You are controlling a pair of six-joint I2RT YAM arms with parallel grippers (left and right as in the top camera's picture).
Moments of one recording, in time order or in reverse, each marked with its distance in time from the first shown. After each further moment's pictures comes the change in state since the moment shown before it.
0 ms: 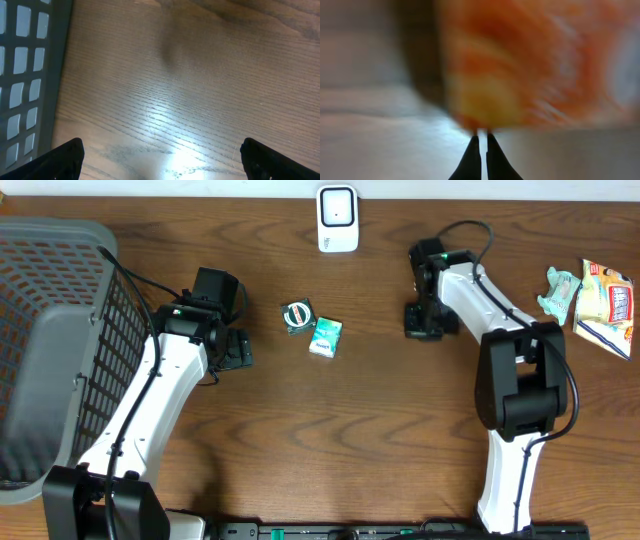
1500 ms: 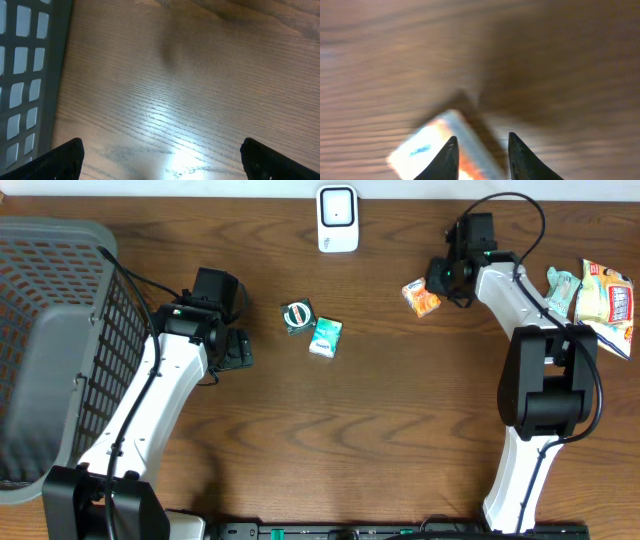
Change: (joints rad) left arm 0.000 0.000 0.000 0.000 0.000 0.000; right arm -0.141 -0.023 -0.028 0.556 -0.238 -0.038
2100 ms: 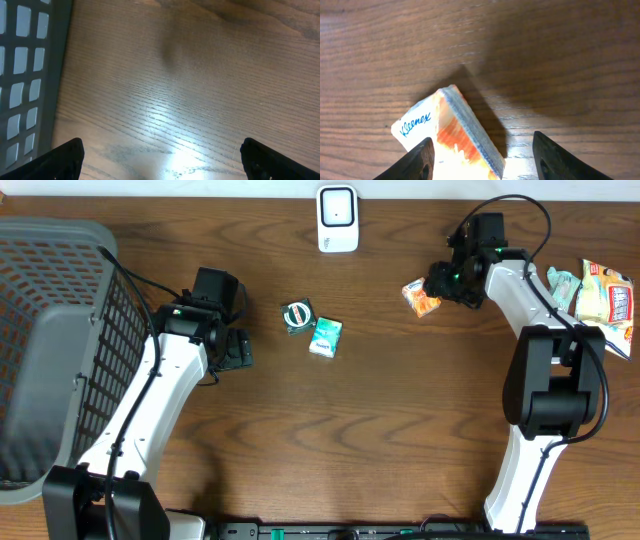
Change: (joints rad) left arm 0.000 0.000 0.000 0.000 0.000 0.000; right arm -0.035 0.000 0.015 -0.097 -0.067 -0.102
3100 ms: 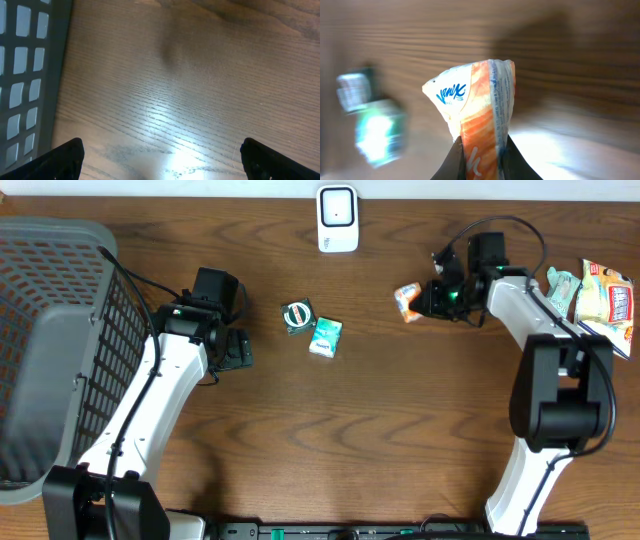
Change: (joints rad) left arm 0.000 0.000 0.000 0.000 0.000 0.000; right arm -0.009 -0.104 -0.179 0.045 -0.411 -0.060
